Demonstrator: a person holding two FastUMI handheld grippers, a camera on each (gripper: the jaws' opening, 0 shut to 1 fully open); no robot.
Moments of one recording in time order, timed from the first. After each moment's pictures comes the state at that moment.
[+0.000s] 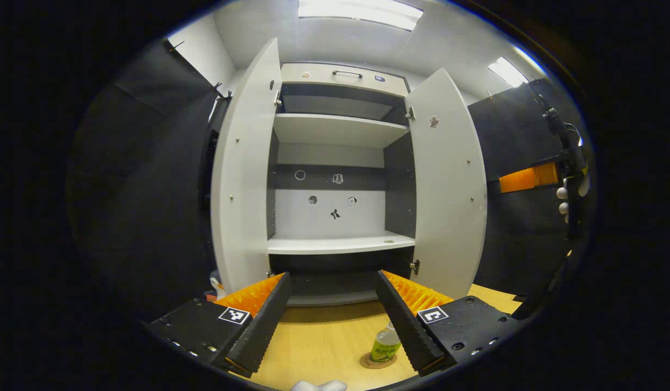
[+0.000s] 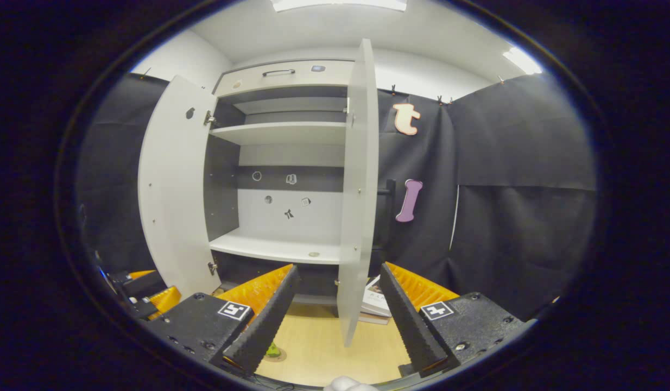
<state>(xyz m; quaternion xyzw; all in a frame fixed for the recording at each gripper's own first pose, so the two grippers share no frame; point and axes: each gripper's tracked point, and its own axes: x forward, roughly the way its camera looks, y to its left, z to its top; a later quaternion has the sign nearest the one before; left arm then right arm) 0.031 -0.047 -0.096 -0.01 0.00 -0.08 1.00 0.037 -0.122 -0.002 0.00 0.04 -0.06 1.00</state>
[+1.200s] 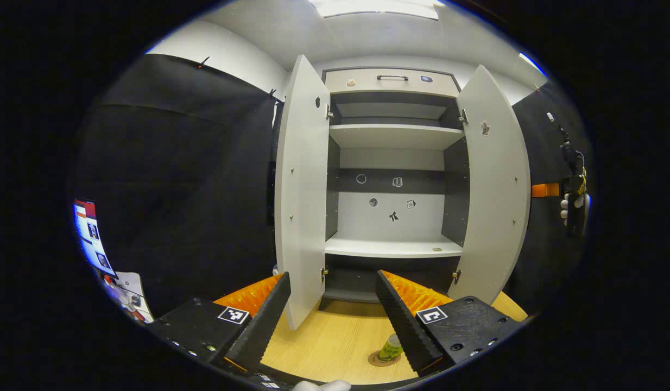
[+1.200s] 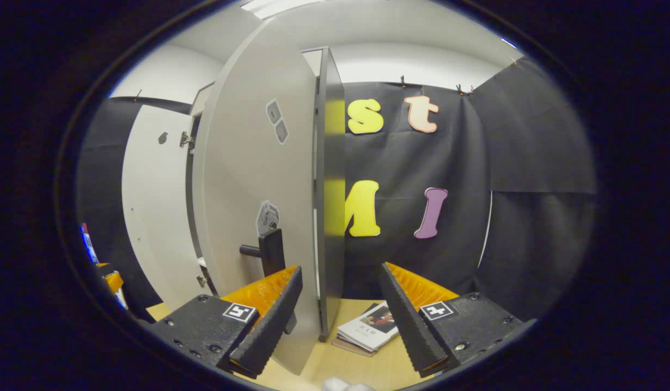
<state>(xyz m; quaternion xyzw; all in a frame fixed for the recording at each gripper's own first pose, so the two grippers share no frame) -0.012 -0.051 -0.060 -0.02 0.04 0.11 0.99 0.162 -0.237 0.046 0.00 0.04 0.06 1.00</state>
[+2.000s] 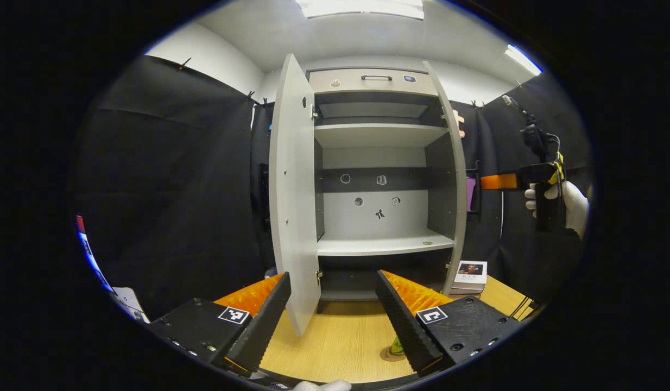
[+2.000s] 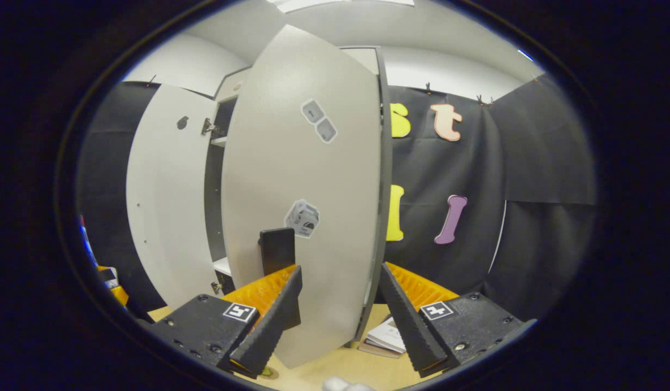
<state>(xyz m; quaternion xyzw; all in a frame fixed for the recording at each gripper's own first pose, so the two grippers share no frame) -0.009 -0.026 -0.061 0.01 0.03 0.03 1.00 0.176 -0.096 0.037 -0.03 0.04 0.08 1.00</state>
